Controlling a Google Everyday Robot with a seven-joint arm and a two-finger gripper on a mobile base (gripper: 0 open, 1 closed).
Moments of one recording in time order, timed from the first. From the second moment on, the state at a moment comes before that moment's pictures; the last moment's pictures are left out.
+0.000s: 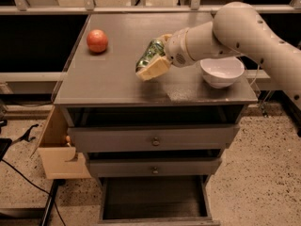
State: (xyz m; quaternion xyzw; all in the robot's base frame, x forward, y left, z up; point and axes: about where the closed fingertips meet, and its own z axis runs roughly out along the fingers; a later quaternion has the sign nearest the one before) arm 0.656 -0.001 0.893 -0.53 0.69 0.20 0.46
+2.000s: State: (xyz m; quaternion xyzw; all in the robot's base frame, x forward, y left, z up) arm 0.689 0.036 0.842 -0.50 0.71 0.25 0.43
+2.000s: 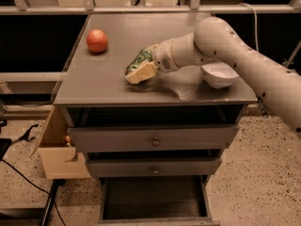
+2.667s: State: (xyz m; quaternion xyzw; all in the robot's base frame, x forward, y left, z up) arm 0.689 0.036 0.842 -0.50 0.71 0.25 0.43
